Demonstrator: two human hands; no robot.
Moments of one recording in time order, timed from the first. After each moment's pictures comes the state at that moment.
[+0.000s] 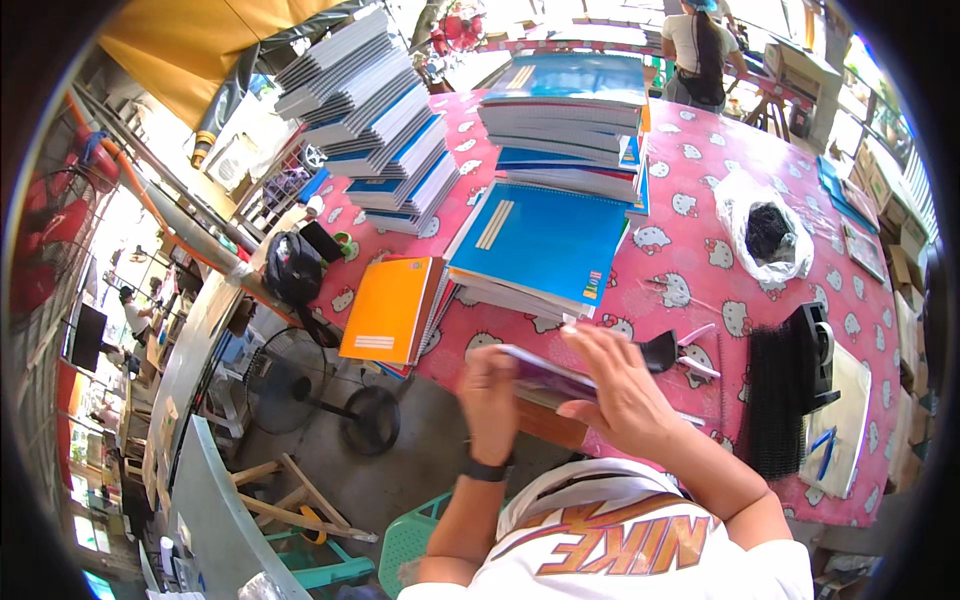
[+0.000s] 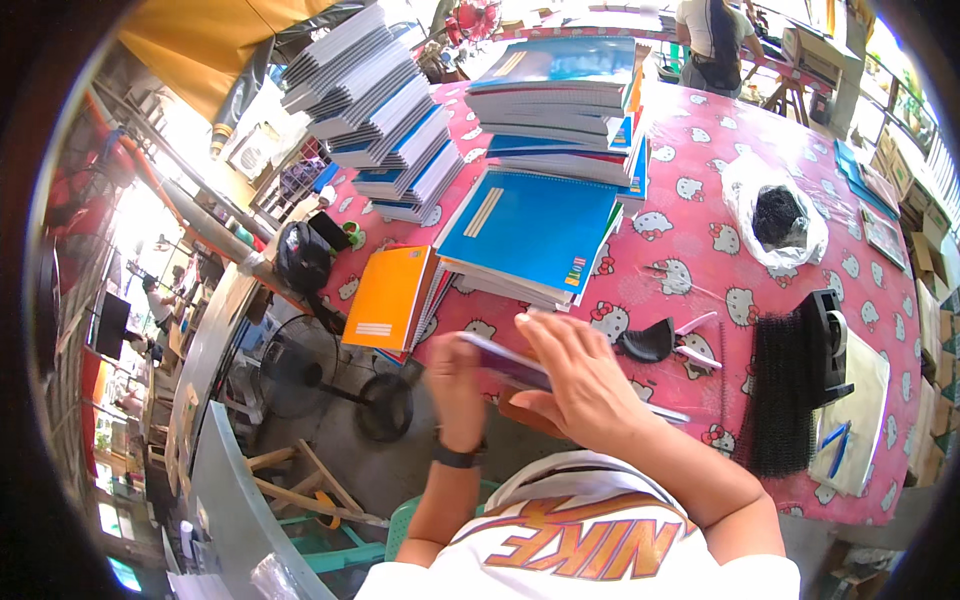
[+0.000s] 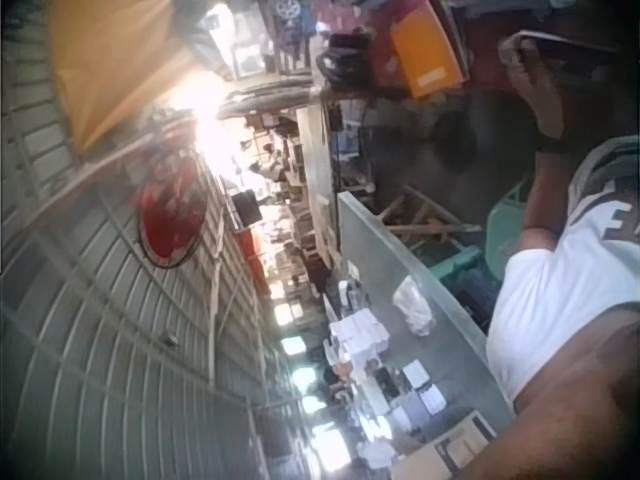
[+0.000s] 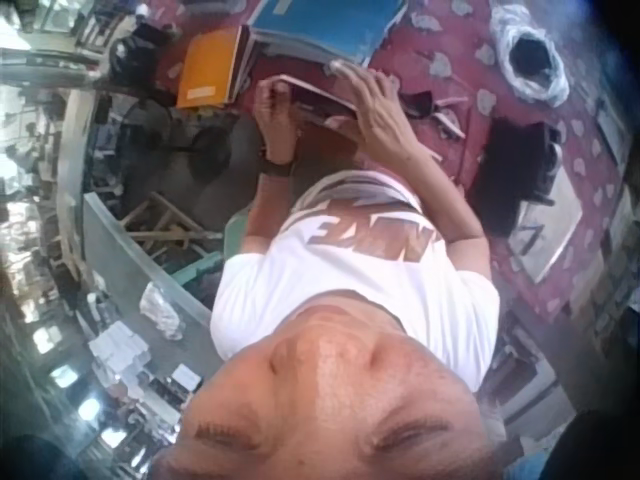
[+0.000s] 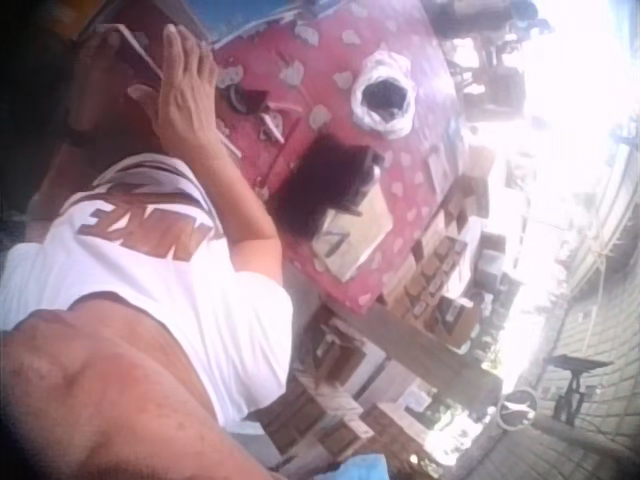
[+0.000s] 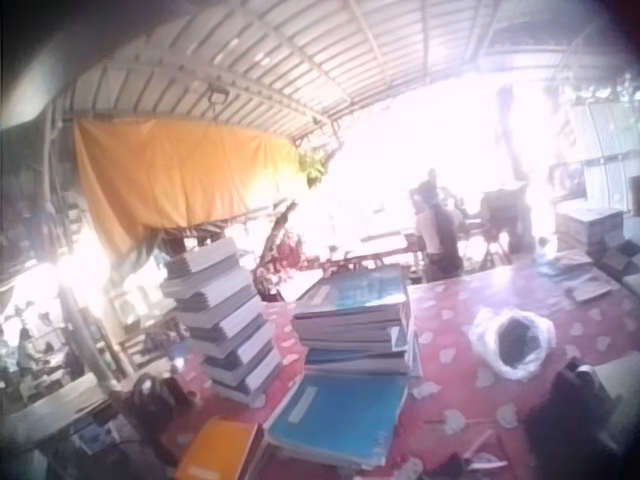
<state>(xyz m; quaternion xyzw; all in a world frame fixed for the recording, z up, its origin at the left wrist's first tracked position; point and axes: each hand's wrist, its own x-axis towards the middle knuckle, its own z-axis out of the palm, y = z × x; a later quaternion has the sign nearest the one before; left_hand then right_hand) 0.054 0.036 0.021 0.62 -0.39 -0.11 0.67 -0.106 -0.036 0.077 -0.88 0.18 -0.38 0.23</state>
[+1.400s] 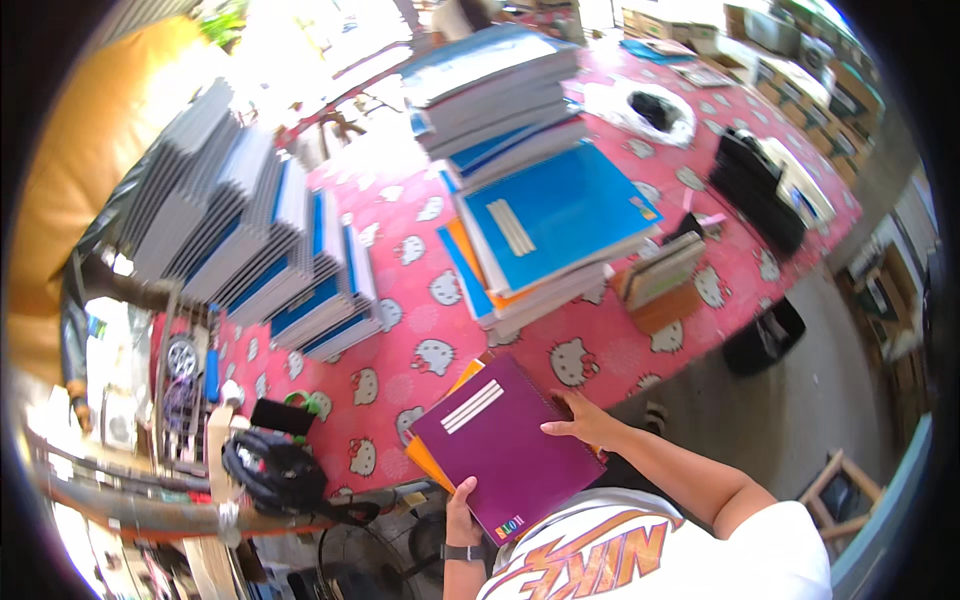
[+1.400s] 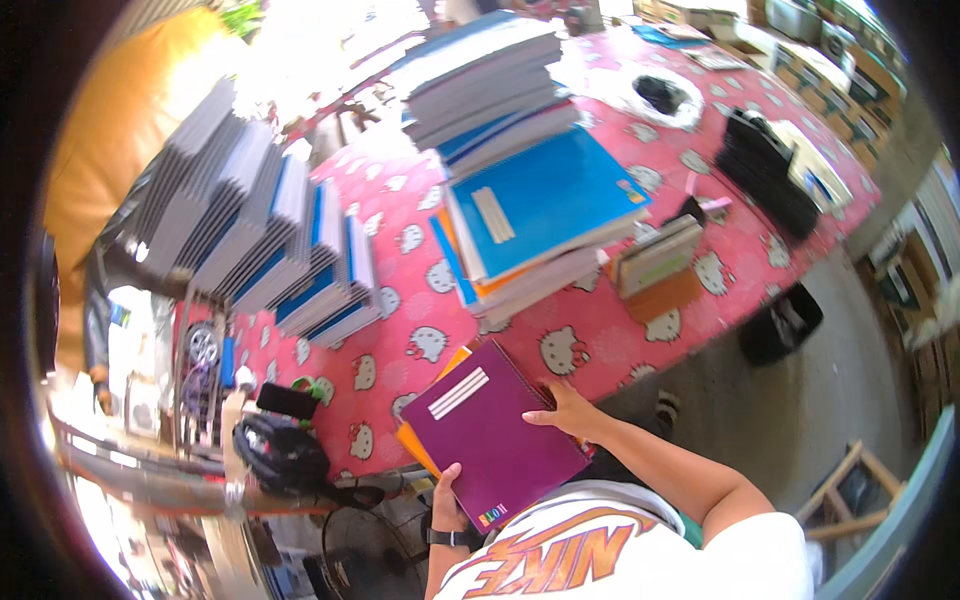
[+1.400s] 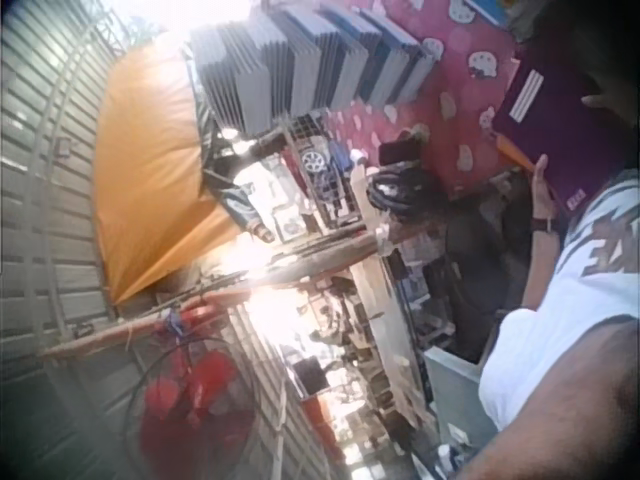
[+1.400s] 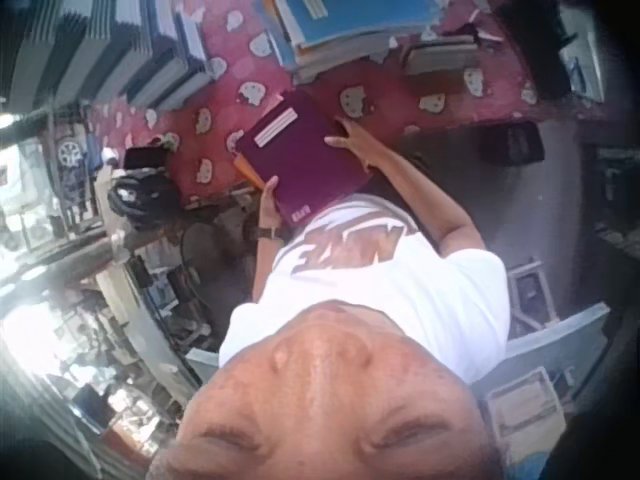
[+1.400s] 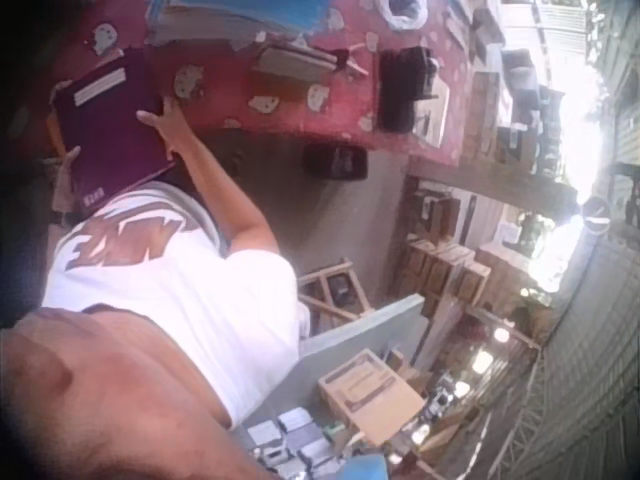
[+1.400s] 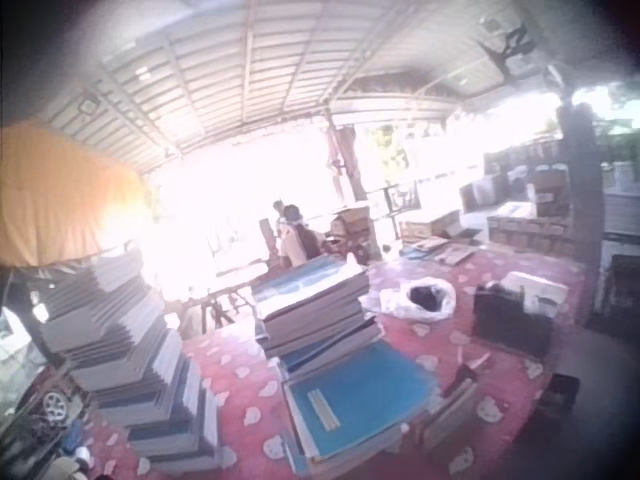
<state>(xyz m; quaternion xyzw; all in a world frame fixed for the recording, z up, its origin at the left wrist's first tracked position) 0.490 0.110 -0.137 0.50 -0.11 -0.73 0.45 0.207 0.045 -0.095 -0.44 0.51 -0.33 0.65</state>
